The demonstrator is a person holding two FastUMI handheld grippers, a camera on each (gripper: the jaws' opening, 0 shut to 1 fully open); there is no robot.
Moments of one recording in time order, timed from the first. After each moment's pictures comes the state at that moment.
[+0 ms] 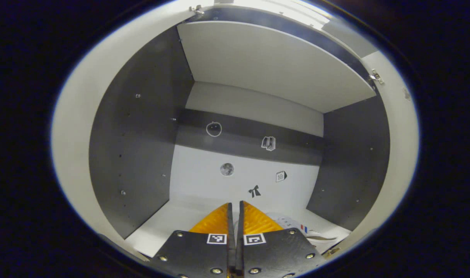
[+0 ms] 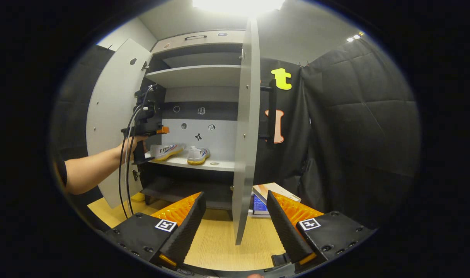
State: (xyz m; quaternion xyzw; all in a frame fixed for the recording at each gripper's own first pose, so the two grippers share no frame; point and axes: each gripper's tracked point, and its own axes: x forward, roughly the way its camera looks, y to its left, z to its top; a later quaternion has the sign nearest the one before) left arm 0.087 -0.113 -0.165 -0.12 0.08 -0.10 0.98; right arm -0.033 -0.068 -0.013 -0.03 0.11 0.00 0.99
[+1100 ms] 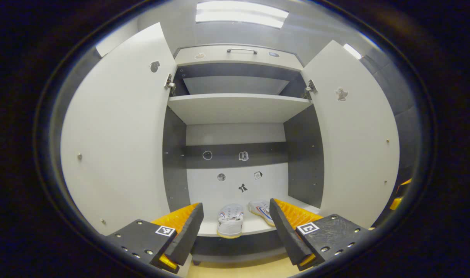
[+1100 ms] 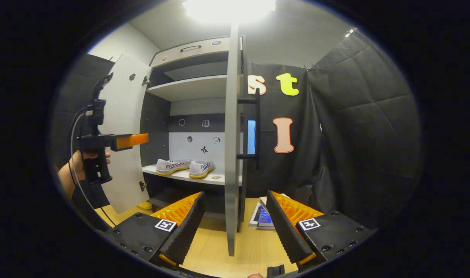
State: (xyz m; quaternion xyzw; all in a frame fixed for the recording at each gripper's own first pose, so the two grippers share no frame) left arm -0.168 -0.104 -0.066 -0.02 0.02 -0.12 0.99; right arm -0.002 -0.111 0.019 0.00 0.06 0.05 1.00
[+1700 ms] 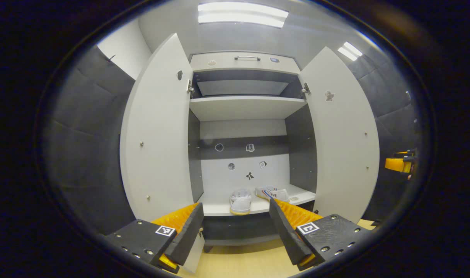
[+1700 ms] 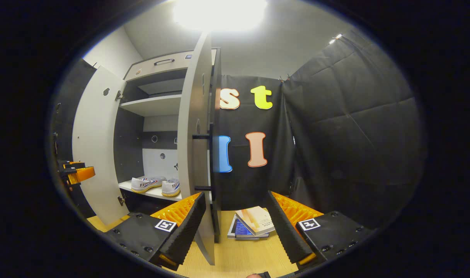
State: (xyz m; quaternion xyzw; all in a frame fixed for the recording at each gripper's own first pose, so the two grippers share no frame) left arm -0.259 -0.053 -0.078 -0.01 0.03 -0.09 1.00; right arm 0.009 -0.169 0.068 0.01 0.02 -0.05 1.00
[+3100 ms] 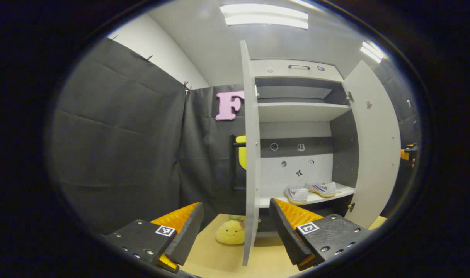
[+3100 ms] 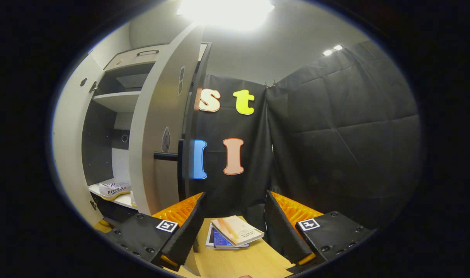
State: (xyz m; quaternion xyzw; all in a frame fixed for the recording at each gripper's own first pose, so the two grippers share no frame) left arm -0.322 0.132 -0.080 -0.02 0.04 0.06 1.00; right arm 0.062 -0.184 0.092 -0.02 0.01 -0.14 0.99
